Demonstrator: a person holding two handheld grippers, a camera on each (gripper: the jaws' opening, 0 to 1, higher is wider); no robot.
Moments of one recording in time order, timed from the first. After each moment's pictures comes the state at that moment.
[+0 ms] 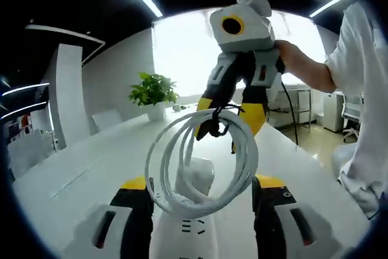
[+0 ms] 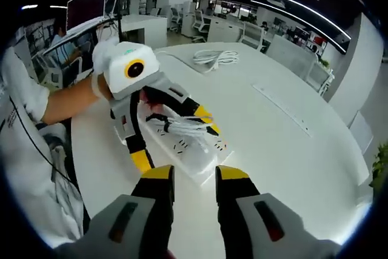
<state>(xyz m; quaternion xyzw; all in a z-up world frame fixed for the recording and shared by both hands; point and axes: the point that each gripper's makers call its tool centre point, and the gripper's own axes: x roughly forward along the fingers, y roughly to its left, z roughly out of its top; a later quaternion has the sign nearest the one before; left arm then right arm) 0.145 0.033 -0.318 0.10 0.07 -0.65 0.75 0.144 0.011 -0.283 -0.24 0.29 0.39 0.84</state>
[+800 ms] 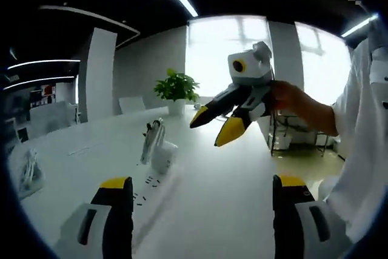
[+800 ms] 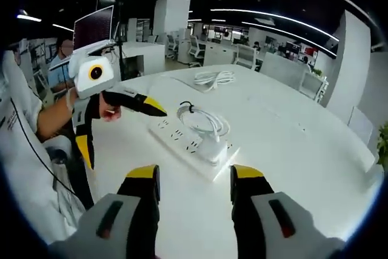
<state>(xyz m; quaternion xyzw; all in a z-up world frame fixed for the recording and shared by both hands) 0.069 0.092 -0.304 0.04 0.13 -0.55 0.82 0.108 -0.005 -0.277 -0.18 0.23 0.39 0.88</state>
